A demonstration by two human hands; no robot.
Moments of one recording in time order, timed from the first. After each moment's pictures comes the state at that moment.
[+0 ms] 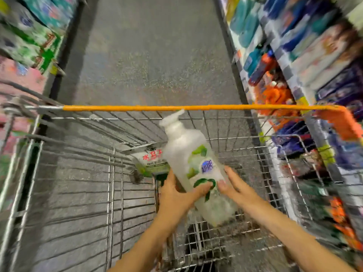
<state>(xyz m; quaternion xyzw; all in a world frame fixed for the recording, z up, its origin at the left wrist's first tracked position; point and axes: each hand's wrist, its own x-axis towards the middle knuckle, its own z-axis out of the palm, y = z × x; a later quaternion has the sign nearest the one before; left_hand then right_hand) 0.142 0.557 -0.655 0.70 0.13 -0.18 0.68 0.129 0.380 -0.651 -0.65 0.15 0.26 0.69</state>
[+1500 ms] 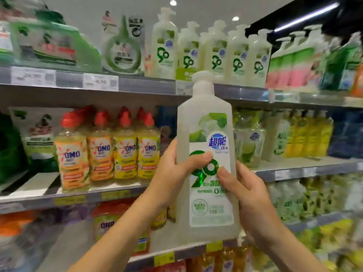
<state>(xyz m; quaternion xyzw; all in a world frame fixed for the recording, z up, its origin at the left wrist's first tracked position) -0.600 0.202 -0.167 0.12 -0.66 -0.56 0.49 -0.735 0.292 -0.182 -0.53 0.37 -0.65 0.41</state>
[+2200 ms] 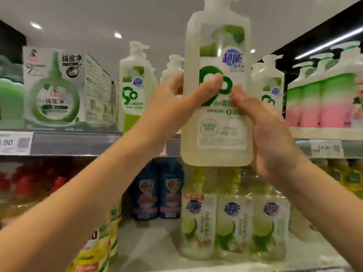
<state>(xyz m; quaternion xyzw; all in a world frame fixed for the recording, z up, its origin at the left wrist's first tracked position) -0.751 0.086 0.027 0.16 -0.75 -0.30 0.56 -0.900 0.124 0.003 -0.61 0.22 -0.68 0.34</state>
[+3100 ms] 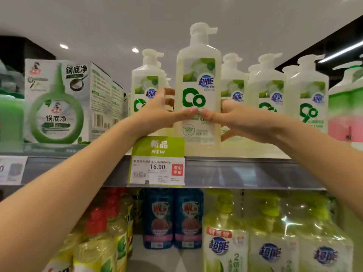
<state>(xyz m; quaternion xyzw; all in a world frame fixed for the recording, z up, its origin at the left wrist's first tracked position) -0.713 -0.061 0.072 0.33 -0.79 -0.18 0.49 -0.907 -0.023 0.076 -0.80 0.43 -0.37 0.20</state>
